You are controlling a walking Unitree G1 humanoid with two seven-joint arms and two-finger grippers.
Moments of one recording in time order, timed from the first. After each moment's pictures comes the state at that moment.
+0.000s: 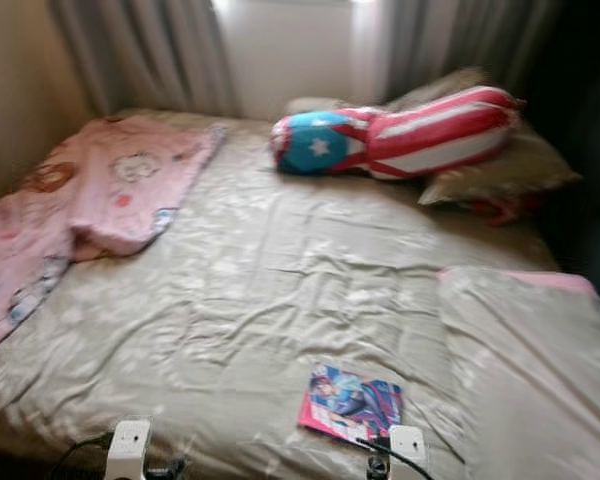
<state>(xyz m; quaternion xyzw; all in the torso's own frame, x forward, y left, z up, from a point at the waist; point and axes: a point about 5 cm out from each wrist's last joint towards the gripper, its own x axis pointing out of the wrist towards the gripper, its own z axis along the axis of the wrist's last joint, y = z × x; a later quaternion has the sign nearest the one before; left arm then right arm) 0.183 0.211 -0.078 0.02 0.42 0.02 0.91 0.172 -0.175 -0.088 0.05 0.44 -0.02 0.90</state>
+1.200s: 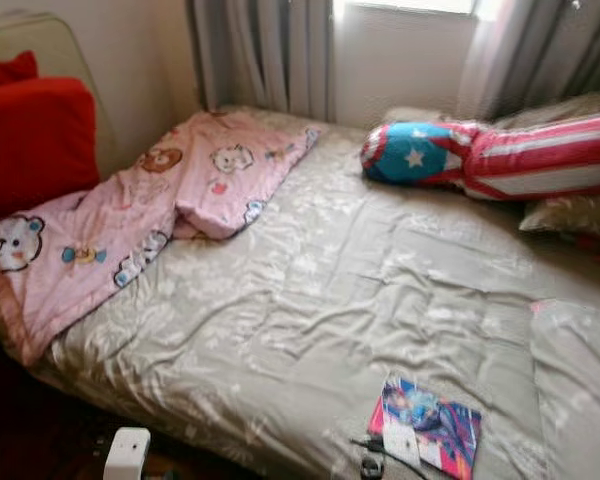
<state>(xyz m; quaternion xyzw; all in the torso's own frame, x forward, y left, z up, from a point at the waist) 0.181 0.200 -0.081 0.03 0.43 0.00 0.90 0.158 -0.188 -0.093 0.04 0.47 -0.02 0.88</state>
